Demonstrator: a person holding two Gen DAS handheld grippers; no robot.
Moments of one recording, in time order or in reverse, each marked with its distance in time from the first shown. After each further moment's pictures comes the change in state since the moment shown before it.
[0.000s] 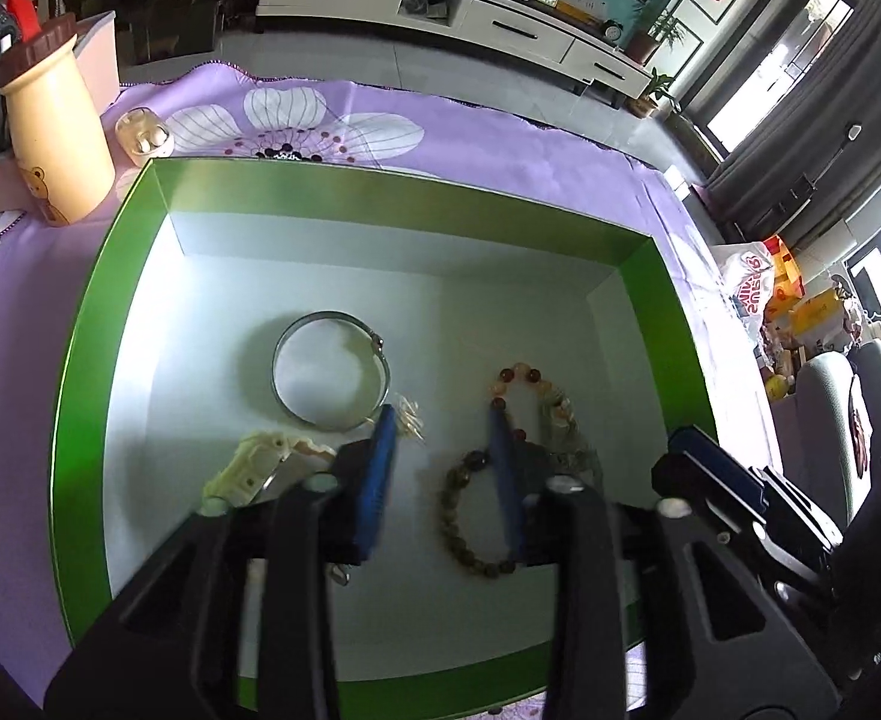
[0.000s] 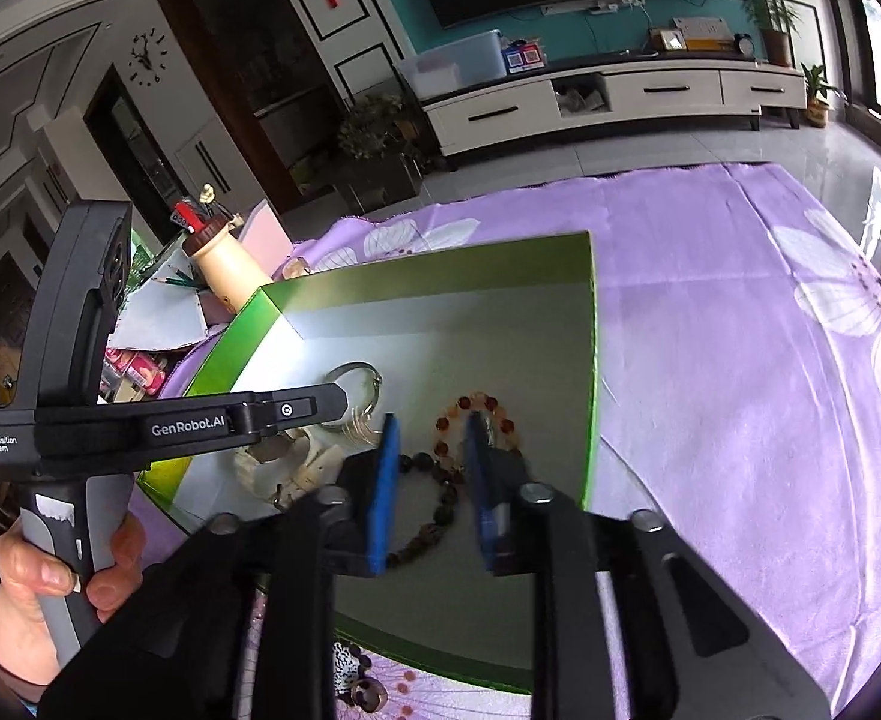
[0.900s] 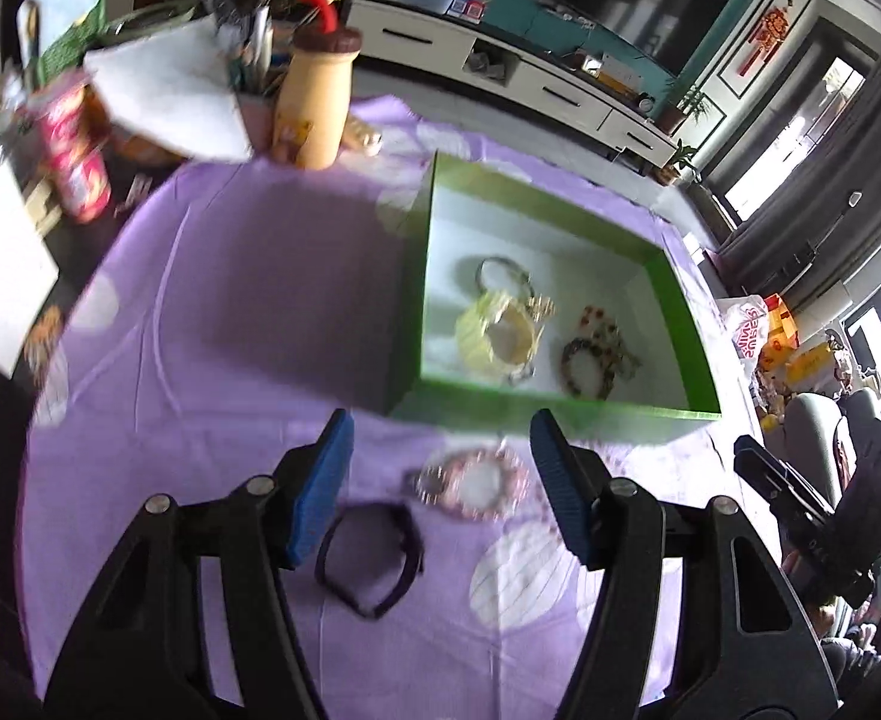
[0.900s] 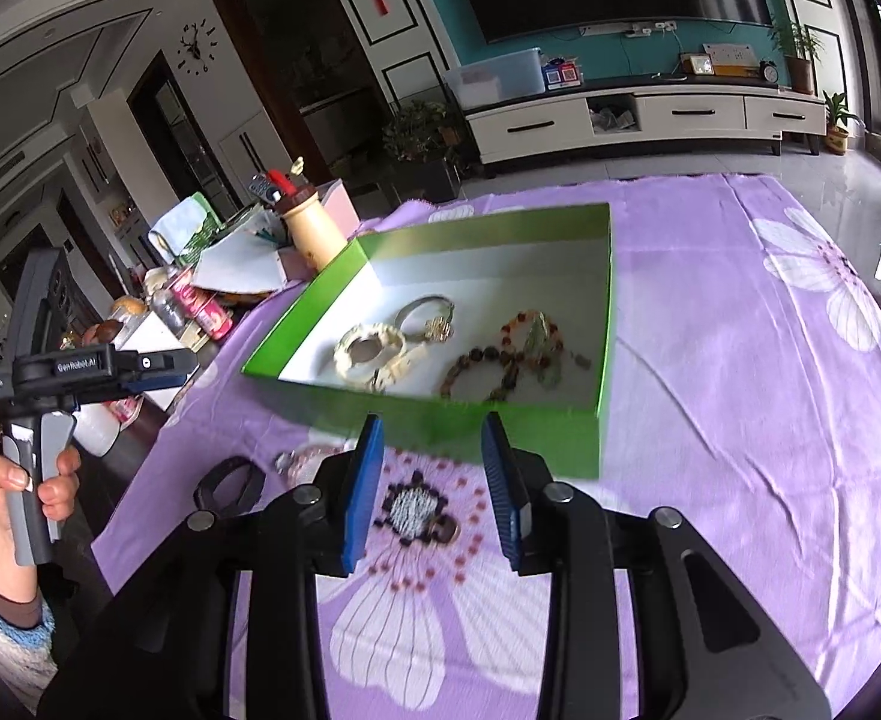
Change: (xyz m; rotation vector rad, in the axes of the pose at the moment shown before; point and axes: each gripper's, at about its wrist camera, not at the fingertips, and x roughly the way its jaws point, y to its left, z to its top) left arm -0.152 0.097 -0.114 -0.127 -0.130 0.026; right arm -0.089 0.035 -0.069 -0.086 -0.006 0.055
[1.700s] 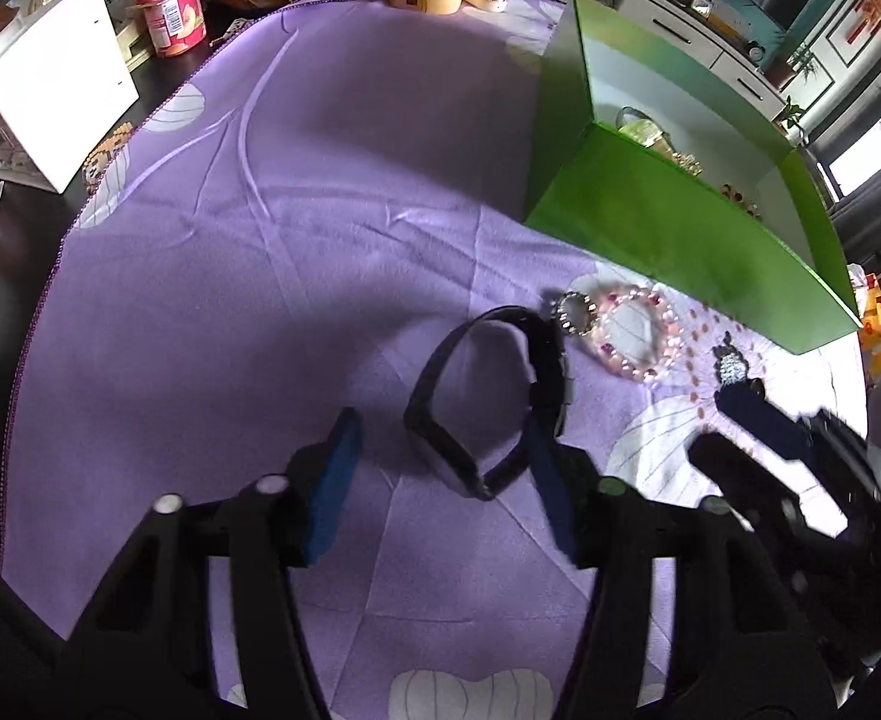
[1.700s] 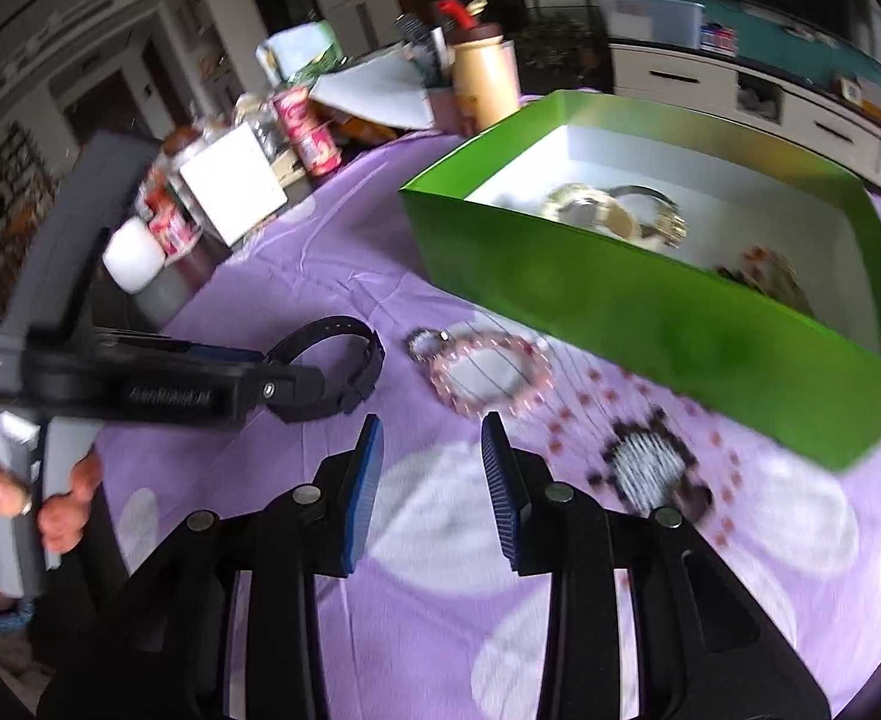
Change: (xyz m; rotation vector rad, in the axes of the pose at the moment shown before) left arm 0.043 0.029 -0.070 -0.094 0.183 0.249; right arm 0.110 0.111 -0.034 -0.331 0.255 0.123
